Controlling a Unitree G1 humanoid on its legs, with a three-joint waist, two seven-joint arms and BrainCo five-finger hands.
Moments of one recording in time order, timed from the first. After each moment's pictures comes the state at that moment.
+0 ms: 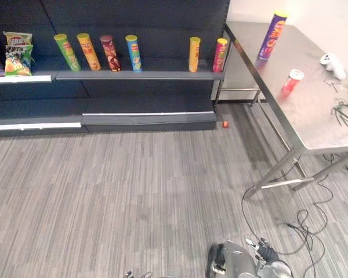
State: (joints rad) left arm 0.10 0.11 0.24 1.17 -0.17 -0.09 0.00; right arm 0.01 -0.04 -0.32 1.08 0.16 -0.14 0.05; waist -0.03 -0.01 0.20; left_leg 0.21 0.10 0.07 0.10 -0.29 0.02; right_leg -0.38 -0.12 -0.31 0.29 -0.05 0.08
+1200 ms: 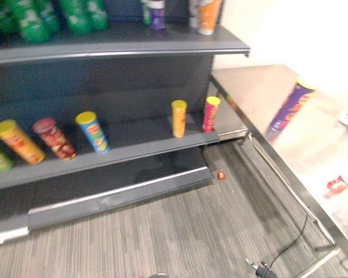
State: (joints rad) left arm 0.14 0.11 0.30 1.18 -0.17 -0.09 0.07; right arm 0.05 0.00 -0.35 1.15 0.16 -0.11 0.02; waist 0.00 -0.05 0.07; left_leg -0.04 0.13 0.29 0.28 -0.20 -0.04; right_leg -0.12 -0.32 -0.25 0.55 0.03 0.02
